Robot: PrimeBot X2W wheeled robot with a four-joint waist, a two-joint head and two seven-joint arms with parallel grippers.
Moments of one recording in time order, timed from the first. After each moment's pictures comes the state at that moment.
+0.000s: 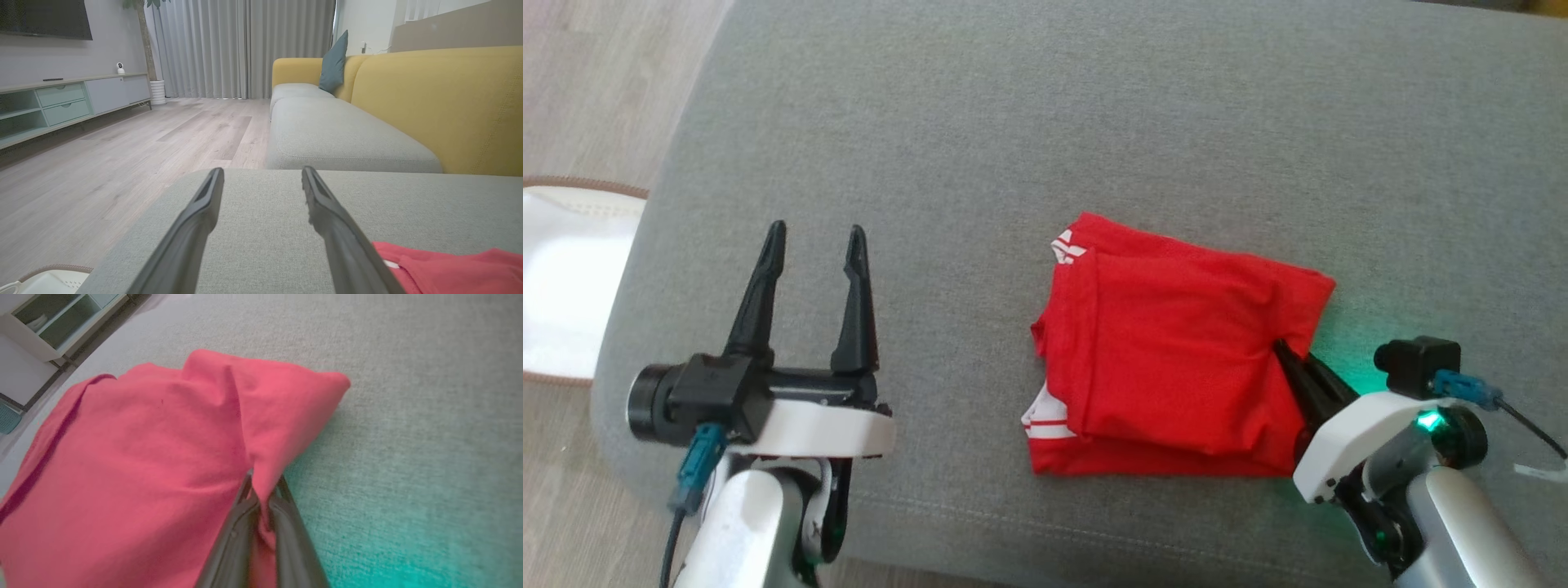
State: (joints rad) left arm -0.13 0.13 -0.27 -0.04 -0.17 0.16 -0.26; right arm -0.16 -0.19 0.23 0.34 0.43 0.13 0.15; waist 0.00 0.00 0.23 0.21
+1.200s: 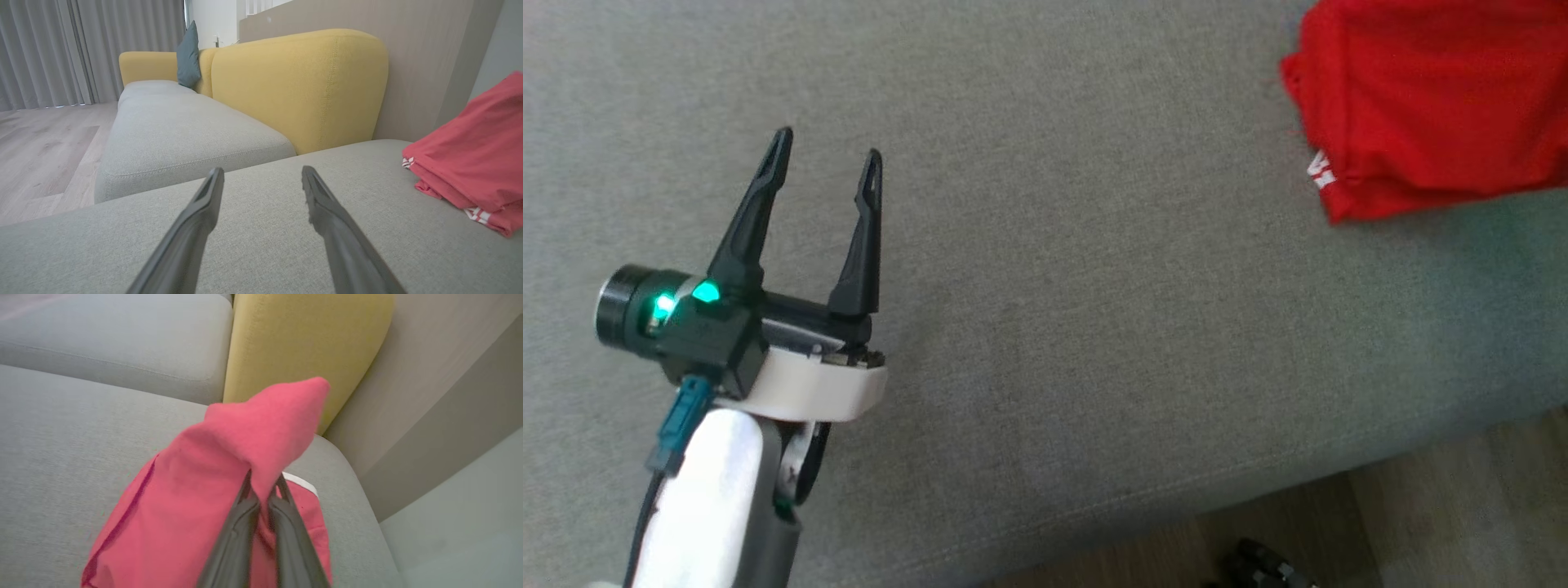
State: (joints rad) left arm -0.26 0.16 -0.25 -0.08 -0.06 0.01 -0.26; right arm -0.53 -0.60 0.10 0.23 0.35 0.13 0.16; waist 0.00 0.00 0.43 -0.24
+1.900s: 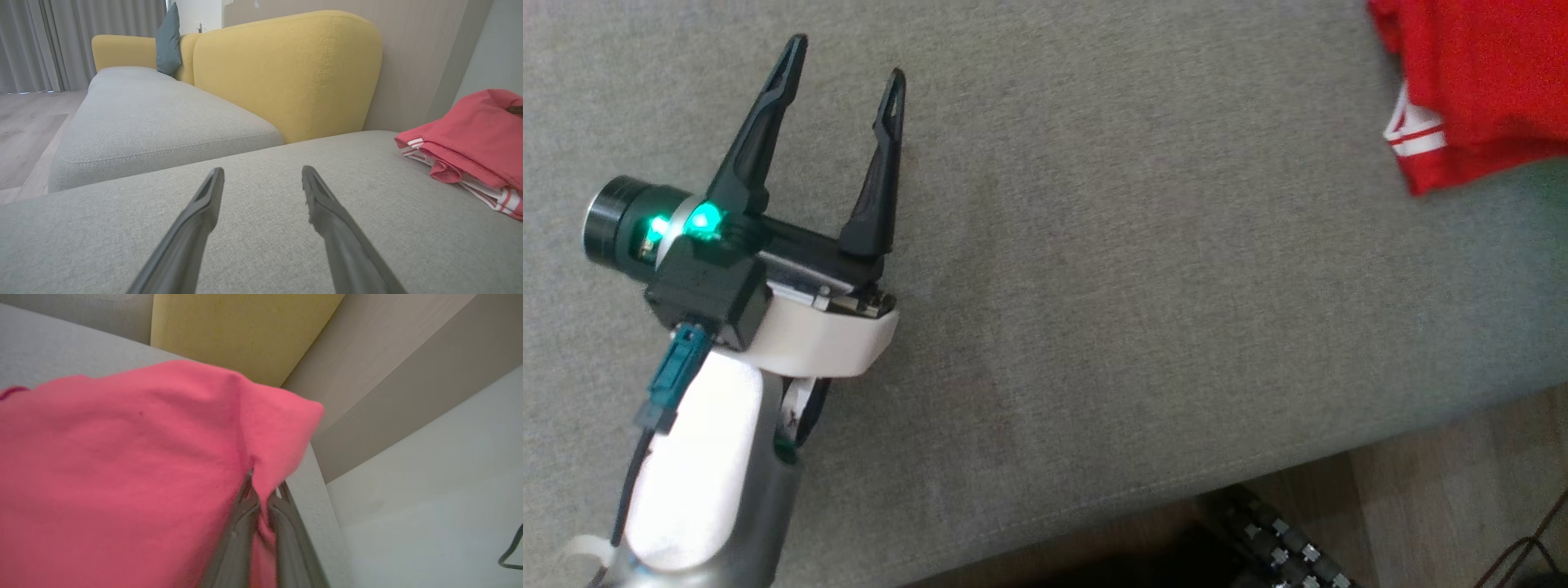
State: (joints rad) left arm -0.39 0.17 -0.29 -0.09 -0.05 -0.02 -0.26; right arm -0.66 -0.56 -0.08 0.34 0.14 0.13 0.23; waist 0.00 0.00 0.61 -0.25
